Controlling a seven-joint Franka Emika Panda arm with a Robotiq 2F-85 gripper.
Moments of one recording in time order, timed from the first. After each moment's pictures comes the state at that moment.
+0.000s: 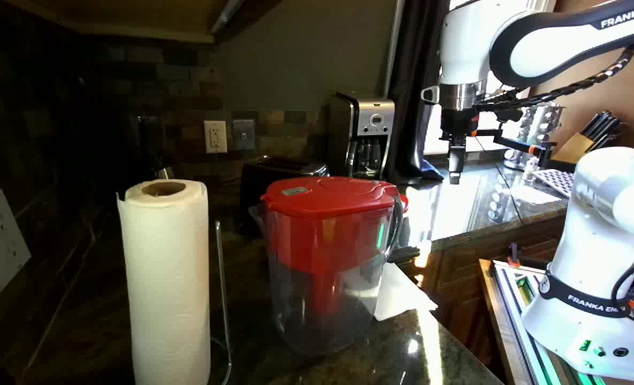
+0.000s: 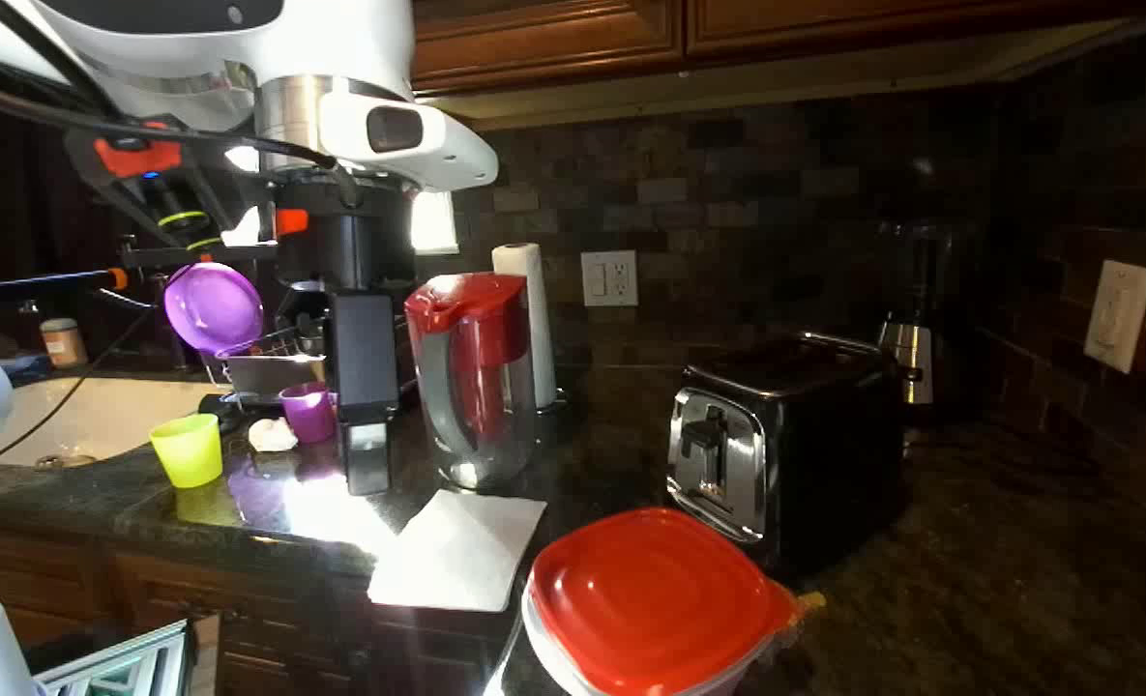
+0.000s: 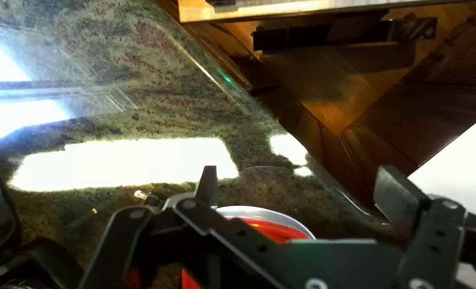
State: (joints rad) arm -0.15 -0.88 0.00 -2.76 -0.27 1.79 -0.03
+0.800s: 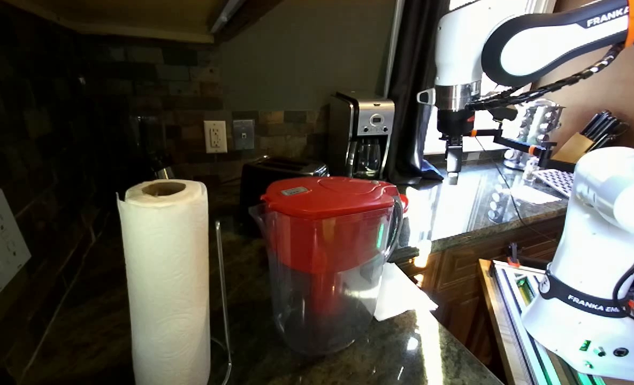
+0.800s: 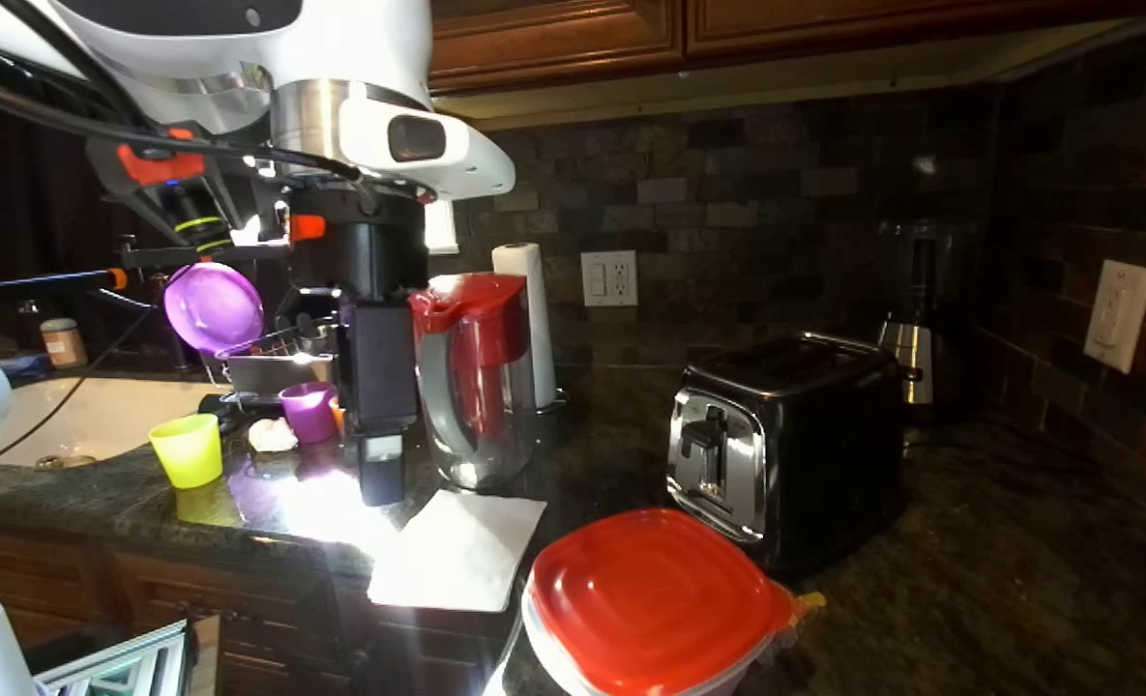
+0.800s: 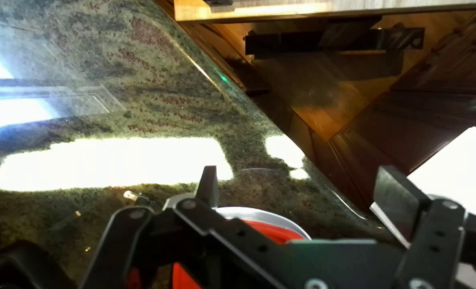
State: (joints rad) arm -0.14 -0.83 -0.05 -2.74 -0.27 1.80 -0.08
